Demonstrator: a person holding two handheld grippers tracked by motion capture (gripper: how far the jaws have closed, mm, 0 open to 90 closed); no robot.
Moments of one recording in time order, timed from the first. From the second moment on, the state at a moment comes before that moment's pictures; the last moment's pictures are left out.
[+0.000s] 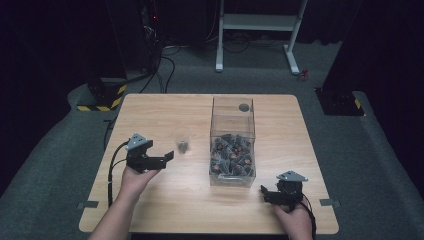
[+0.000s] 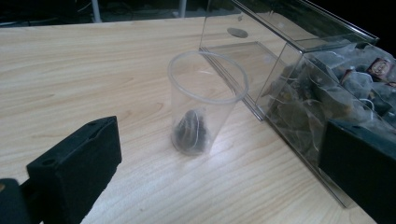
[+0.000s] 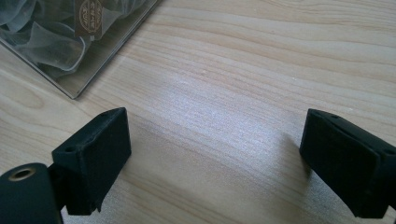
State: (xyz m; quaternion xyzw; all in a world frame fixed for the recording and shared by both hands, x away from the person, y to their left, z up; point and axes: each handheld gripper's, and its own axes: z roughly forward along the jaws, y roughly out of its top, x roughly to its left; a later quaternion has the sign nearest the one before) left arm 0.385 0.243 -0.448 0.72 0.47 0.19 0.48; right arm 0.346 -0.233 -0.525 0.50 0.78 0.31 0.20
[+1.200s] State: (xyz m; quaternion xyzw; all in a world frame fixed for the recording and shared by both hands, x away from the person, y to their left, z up) left arm 0.326 0.280 -0.528 0.77 0.50 0.19 0.36; right arm 0.346 -0.233 -0.525 0.50 0.78 0.31 0.20
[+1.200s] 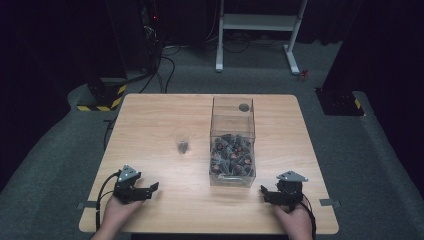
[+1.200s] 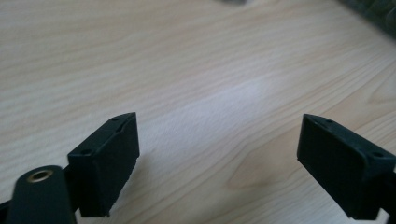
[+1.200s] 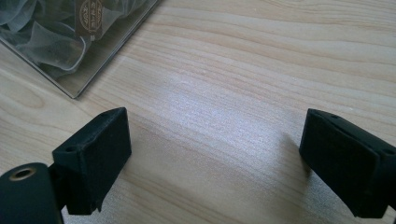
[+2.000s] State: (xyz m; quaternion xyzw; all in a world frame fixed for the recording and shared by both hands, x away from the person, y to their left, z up) left arm 0.317 0.273 -0.530 0.77 0.50 0.22 0.34; right arm 0.348 -0.232 -0.525 0.50 0.78 0.31 0.21
